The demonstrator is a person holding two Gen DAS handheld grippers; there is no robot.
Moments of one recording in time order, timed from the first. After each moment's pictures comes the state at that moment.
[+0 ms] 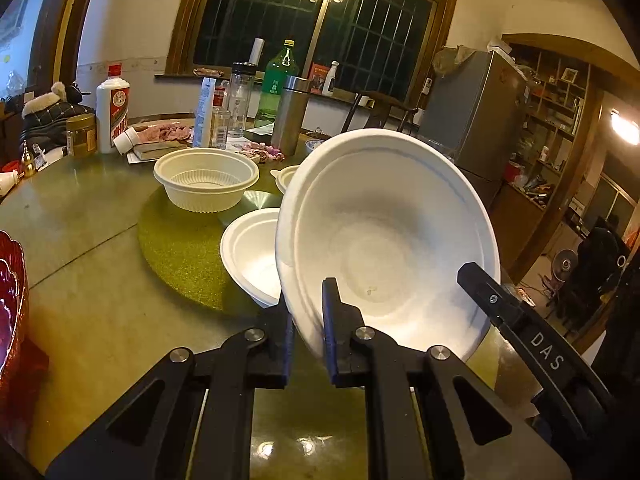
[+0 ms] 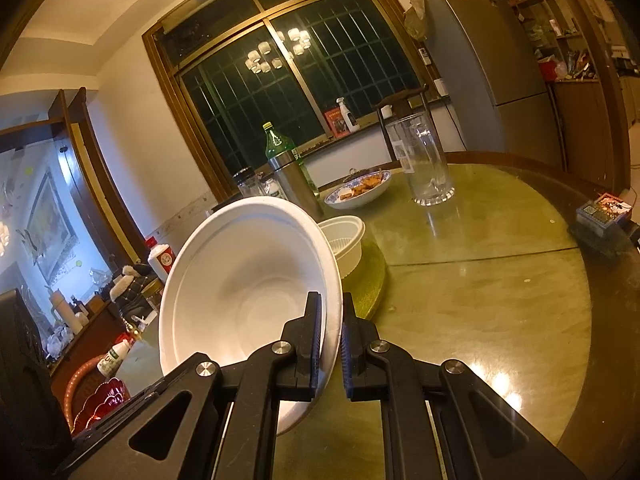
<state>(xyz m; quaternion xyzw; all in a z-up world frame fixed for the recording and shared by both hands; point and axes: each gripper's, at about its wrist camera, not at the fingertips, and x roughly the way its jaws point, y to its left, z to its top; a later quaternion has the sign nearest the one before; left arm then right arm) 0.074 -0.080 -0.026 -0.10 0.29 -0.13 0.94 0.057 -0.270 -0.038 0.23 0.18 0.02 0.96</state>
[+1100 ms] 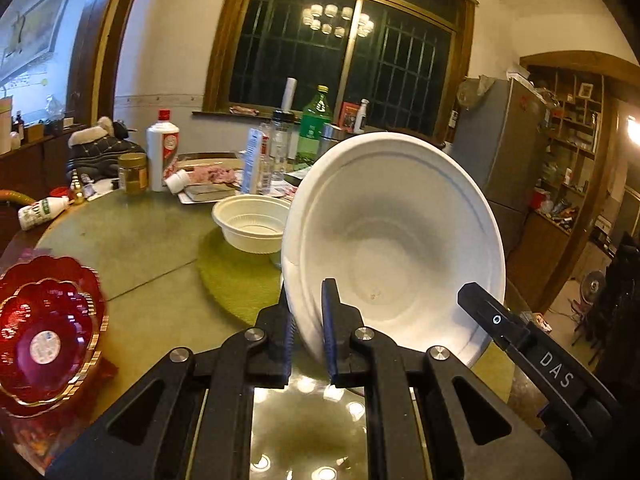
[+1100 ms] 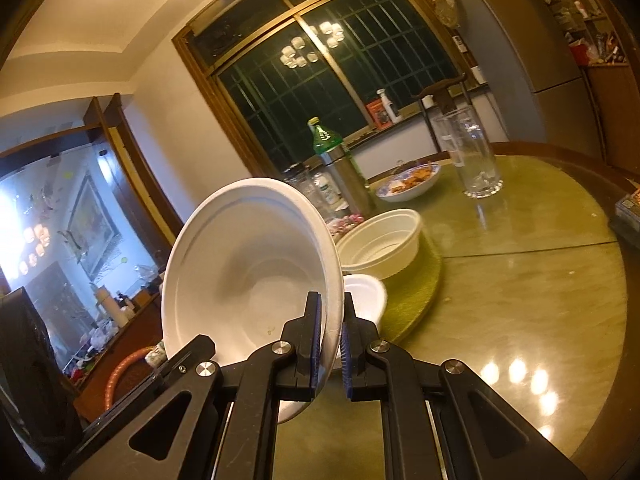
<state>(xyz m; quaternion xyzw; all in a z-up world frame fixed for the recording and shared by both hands) 0.038 -0.046 0.006 -0.09 0.22 -0.05 0.97 0.047 -0.254 -0.020 0.24 0.18 0.13 0.95</state>
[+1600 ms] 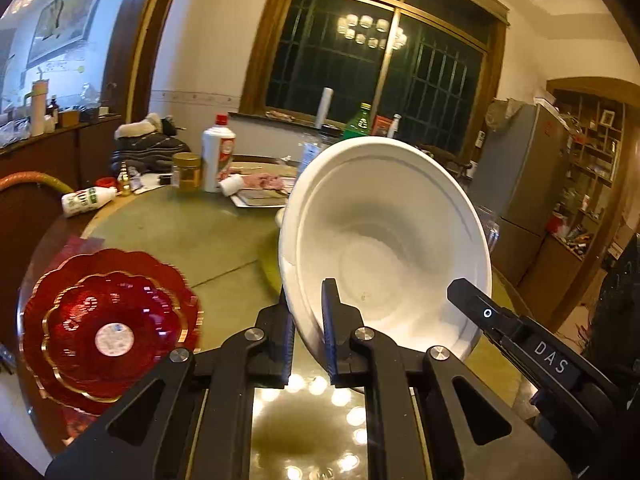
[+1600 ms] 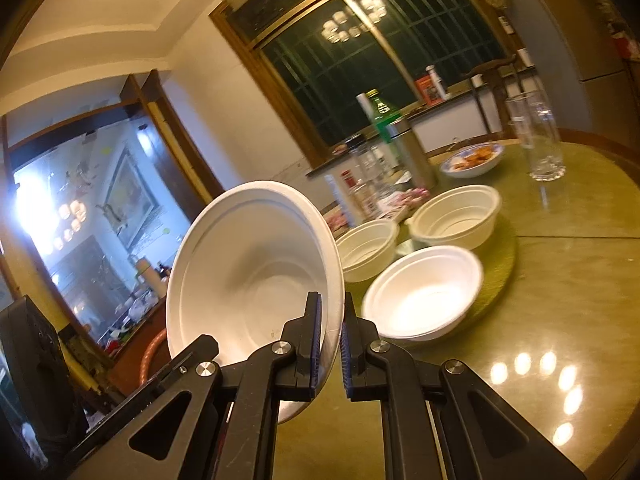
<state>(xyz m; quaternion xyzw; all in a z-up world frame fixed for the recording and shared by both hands) 0.008 0.022 0.017 -0.12 0.22 -0.01 0.97 0.045 -0.189 0.000 0.22 0.21 0.22 0.93</state>
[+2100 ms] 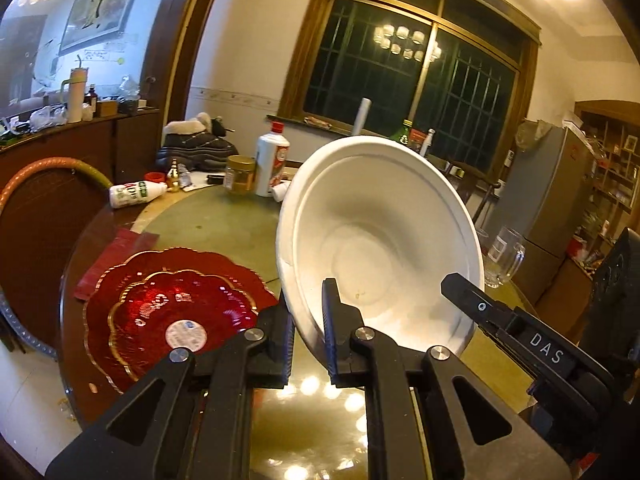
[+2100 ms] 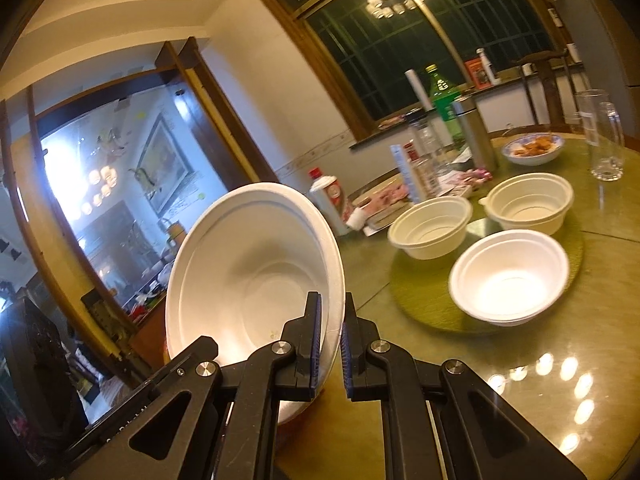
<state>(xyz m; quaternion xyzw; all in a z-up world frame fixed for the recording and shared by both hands) -0.017 0.081 0.025 -0.15 0.22 0.04 0.96 0.041 -0.120 0.012 0.19 0.23 0.29 0.91</state>
